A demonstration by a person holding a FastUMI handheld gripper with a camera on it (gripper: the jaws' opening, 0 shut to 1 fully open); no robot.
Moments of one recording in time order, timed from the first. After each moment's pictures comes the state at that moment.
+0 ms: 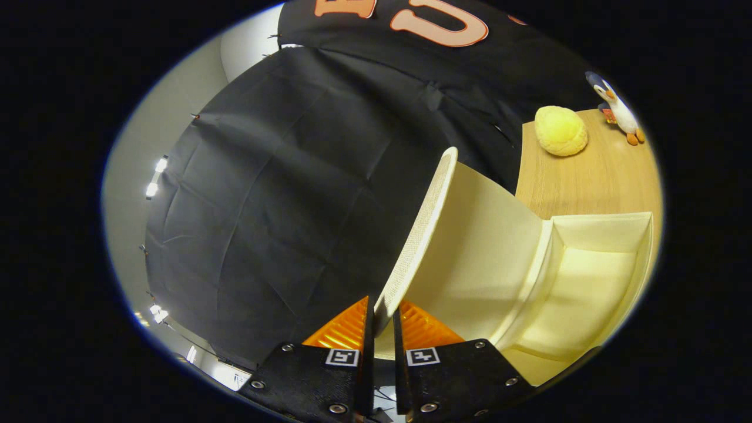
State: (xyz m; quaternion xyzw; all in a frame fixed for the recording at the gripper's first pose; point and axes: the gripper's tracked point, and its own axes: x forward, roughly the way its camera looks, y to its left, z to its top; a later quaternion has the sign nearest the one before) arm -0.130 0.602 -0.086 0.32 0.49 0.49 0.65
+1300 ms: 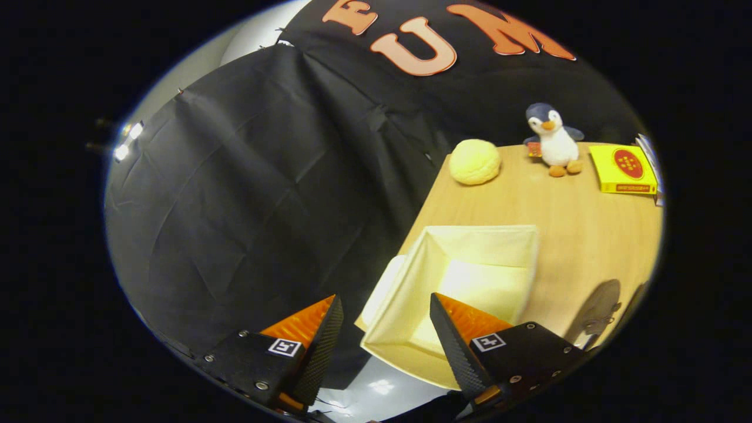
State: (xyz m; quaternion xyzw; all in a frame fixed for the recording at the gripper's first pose) arm -0.099 0.429 -0.176 0.19 0.45 0.37 0.79
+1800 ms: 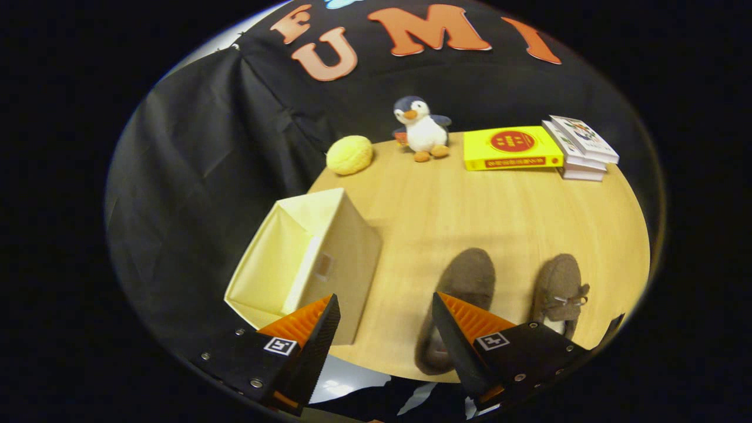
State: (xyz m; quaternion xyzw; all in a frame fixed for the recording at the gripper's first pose) arm -0.109 0.227 -0.308 0.12 0.50 0.19 0.84
